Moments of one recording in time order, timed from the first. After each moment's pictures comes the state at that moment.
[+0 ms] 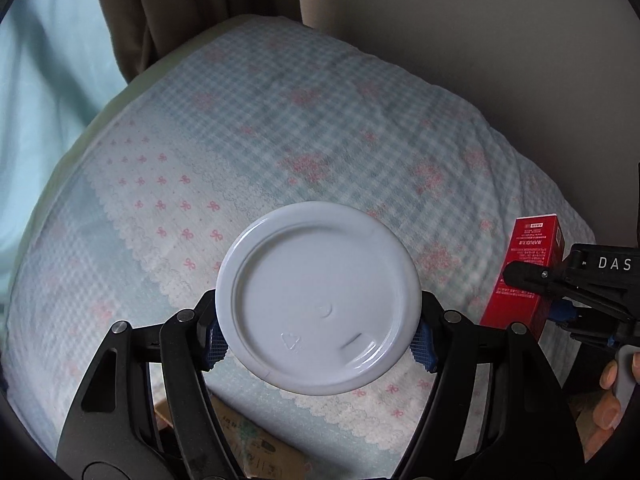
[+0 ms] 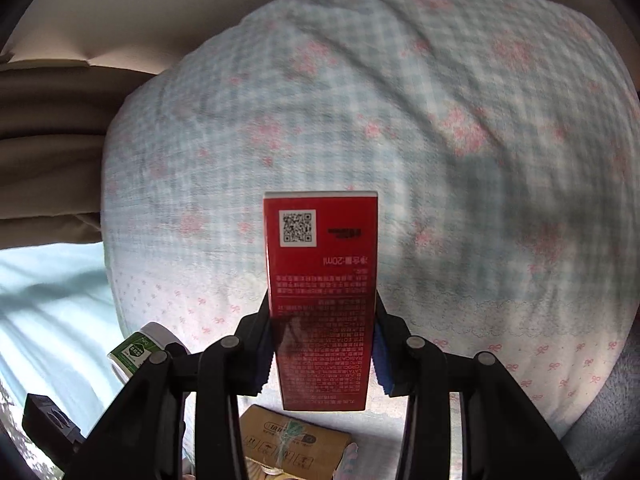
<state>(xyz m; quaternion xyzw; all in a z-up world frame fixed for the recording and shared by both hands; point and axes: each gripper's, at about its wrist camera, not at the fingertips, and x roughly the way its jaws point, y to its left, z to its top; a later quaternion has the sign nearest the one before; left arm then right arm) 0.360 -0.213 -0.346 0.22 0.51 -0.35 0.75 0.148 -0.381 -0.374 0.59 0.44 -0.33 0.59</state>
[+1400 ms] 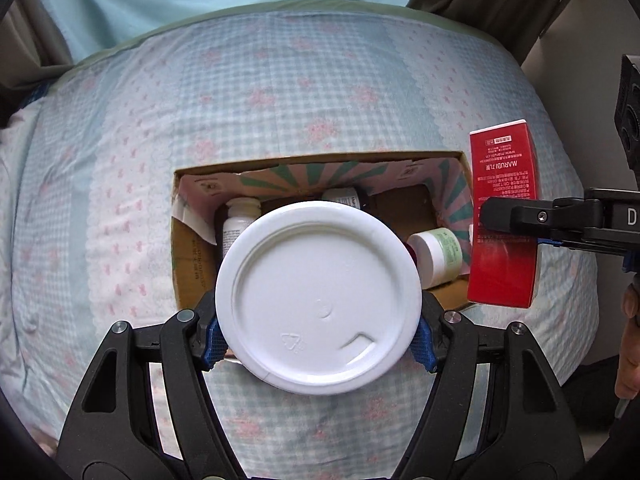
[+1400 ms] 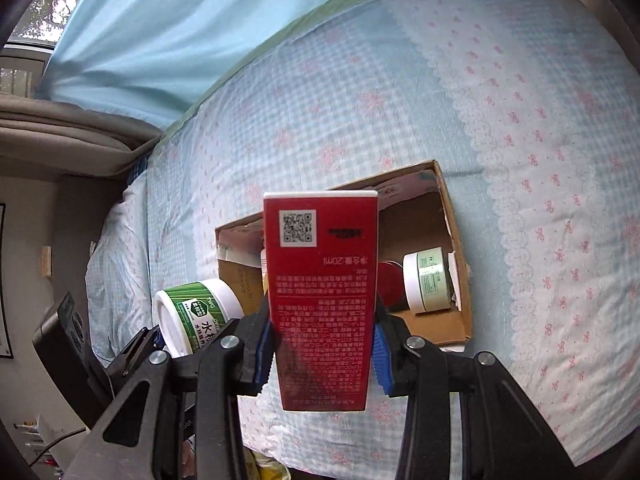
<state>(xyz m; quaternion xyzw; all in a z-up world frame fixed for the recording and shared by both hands) 0.278 0.169 -0.336 0.00 0.59 -0.08 0.80 0.307 -0.028 -0.342 0.23 0.65 0.13 0.71</state>
